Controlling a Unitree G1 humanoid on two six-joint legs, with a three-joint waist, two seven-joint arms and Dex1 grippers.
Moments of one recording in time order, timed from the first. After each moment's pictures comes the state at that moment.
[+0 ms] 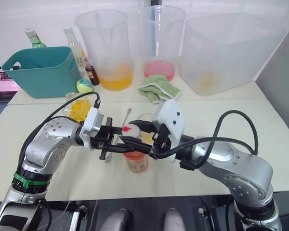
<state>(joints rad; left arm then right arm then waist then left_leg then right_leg) -0.53 0.59 -0.12 -0.21 -0.55 0.36 -1.30 -0.51 -0.61 0.03 -0.80 1.03 0.95 0.37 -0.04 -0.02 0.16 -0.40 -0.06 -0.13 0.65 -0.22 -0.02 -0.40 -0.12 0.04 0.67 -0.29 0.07</state>
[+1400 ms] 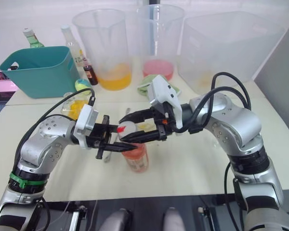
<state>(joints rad) -0.53 0.60 -0.11 -0.25 -0.59 0.37 -1.31 -0.85 -0.66 0.16 -0.39 0.79 0.80 1.10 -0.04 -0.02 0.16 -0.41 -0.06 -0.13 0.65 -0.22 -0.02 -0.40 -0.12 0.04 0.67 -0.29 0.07</state>
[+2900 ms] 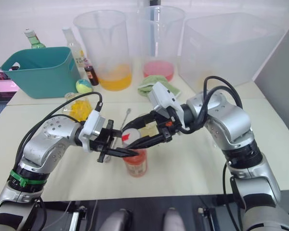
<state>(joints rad) -0.55 0.64 -0.19 -0.23 -0.57 0.34 -1.33 -0.88 -0.64 0.23 -0.22 0.67 0.65 1.36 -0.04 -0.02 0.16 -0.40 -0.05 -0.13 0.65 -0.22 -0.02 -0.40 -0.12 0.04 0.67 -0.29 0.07</state>
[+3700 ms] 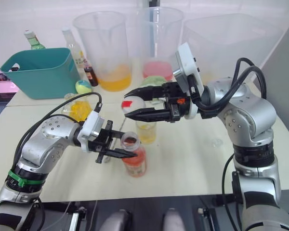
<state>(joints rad) -0.55 0.66 -0.19 -0.24 -0.56 0.35 -1.34 -0.88 -0.63 0.02 -0.32 0.80 0.74 1.14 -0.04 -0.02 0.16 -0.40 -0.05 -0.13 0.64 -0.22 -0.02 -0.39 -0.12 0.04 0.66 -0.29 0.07</state>
